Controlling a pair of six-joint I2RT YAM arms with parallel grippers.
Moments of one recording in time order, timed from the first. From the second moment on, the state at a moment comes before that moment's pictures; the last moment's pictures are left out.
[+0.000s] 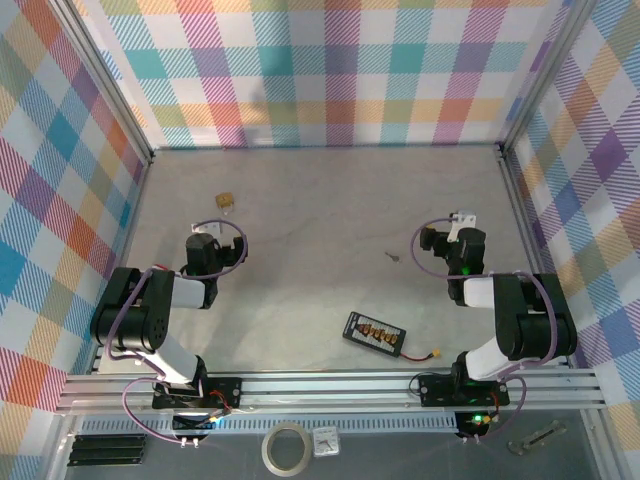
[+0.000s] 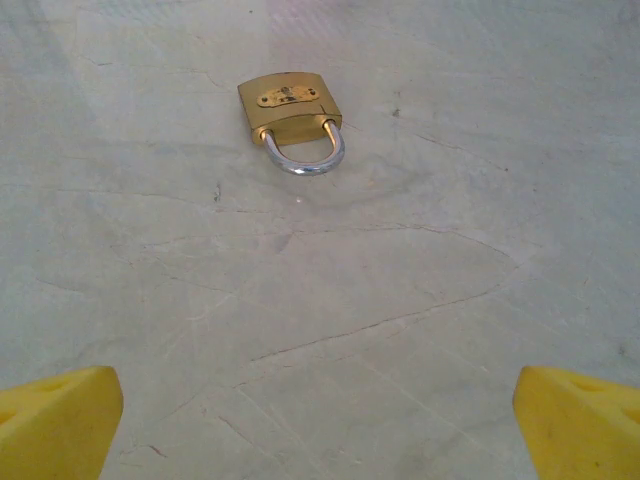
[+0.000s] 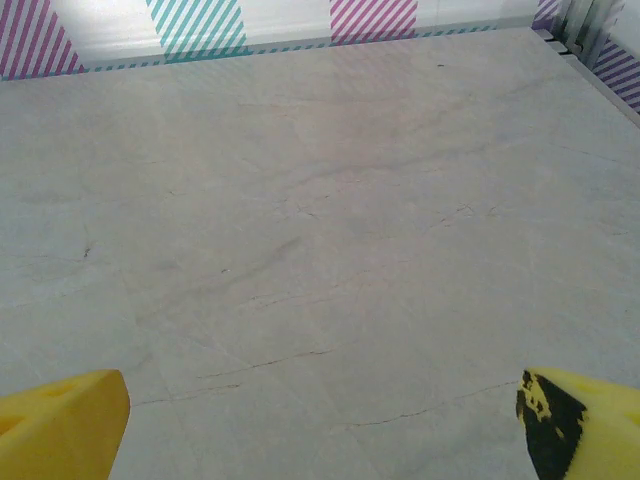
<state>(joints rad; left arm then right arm) -0.07 1.59 0.41 0.72 -0.10 -0.10 0.02 1.52 0.40 0.74 0.05 0.08</state>
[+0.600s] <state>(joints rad) -0.07 1.59 0.41 0.72 -0.10 -0.10 0.02 1.52 0.40 0.74 0.05 0.08</state>
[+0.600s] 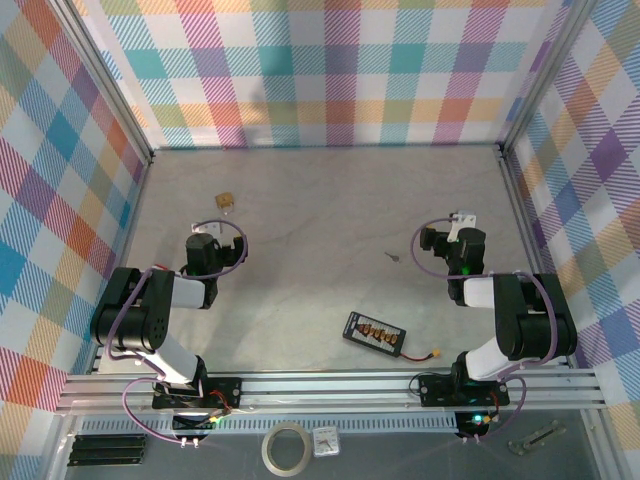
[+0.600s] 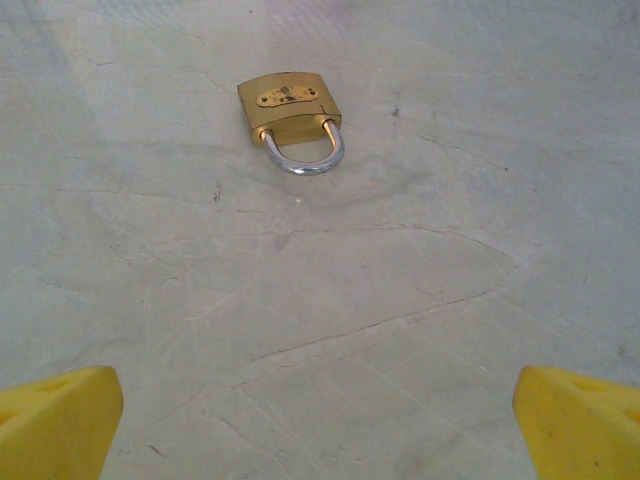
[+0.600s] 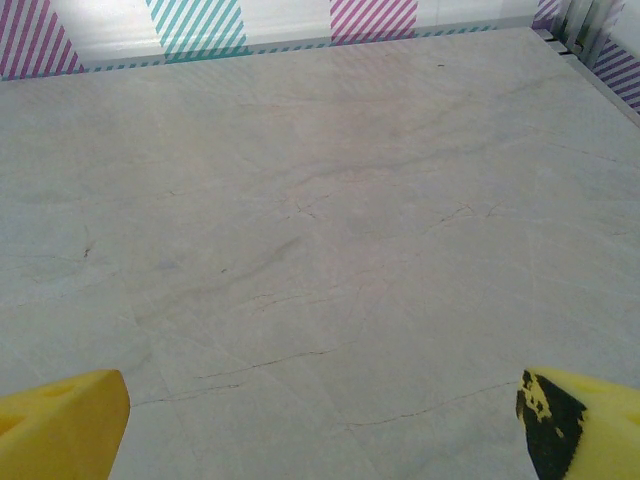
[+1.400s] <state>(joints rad) -0.52 1.13 1.02 -0.31 -0.03 -0.51 0.09 1.06 0.95 -0.63 -0.19 0.50</state>
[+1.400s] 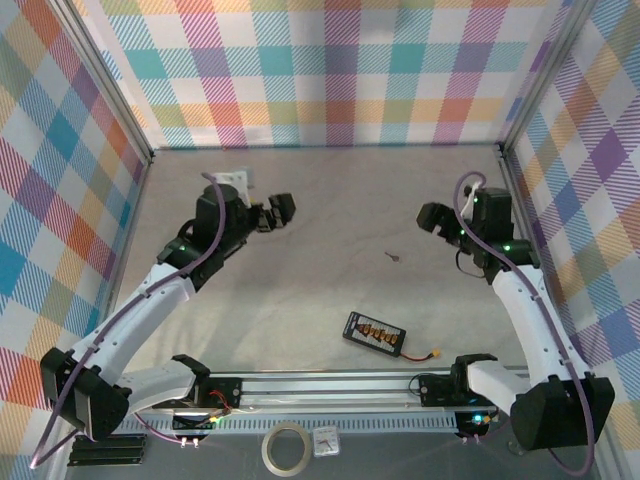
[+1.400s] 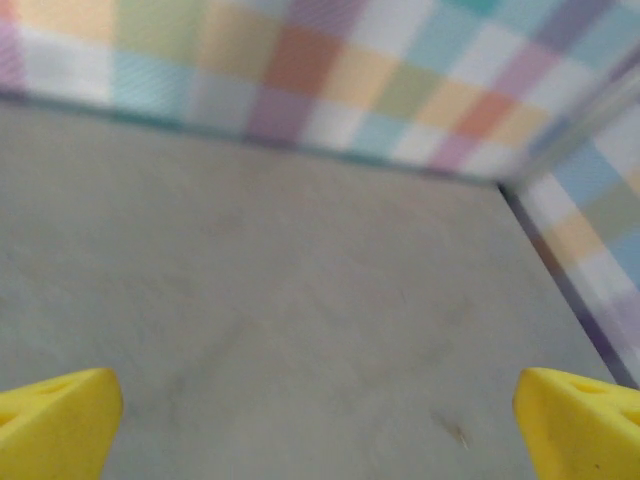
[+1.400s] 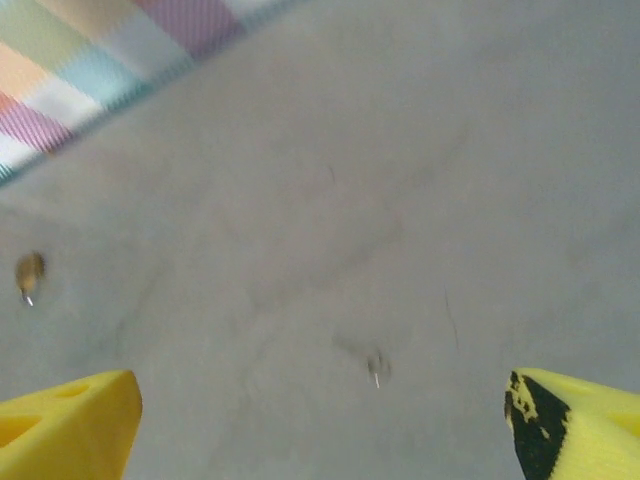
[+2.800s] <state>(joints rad) -0.85 1.03 0.83 -0.48 -0.18 -0.67 0.23 1.76 1.06 -0.65 -0.26 0.70</state>
